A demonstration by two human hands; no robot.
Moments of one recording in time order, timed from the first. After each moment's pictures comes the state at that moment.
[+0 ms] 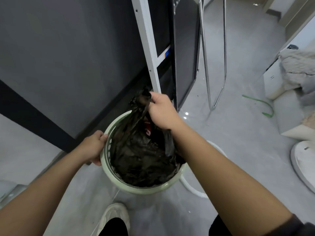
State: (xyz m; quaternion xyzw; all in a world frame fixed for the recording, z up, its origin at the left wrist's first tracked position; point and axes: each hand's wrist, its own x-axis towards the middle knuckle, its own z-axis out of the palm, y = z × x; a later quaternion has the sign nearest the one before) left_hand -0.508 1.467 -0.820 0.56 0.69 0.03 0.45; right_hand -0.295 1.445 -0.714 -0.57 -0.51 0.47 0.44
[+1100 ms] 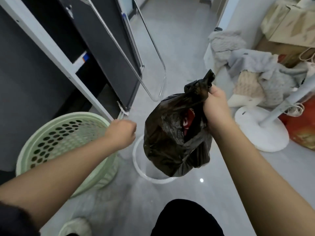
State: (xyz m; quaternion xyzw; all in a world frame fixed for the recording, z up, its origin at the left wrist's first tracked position) left_hand -0.232 1.417 -0.797 0.93 0.36 -0.09 0.04; right_hand -0.043 1.283 -0.676 -0.64 -0.24 0.33 0.65
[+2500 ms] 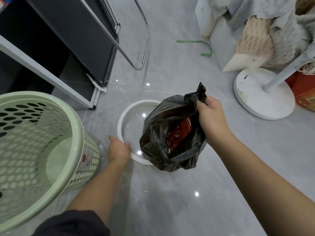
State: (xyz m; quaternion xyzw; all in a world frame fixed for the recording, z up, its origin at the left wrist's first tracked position) left_hand -0.206 1.369 -1.018 0.61 0.70 0.00 0.37; right_hand -0.004 1.260 -0.852 -0.75 -0.18 0.31 0.56
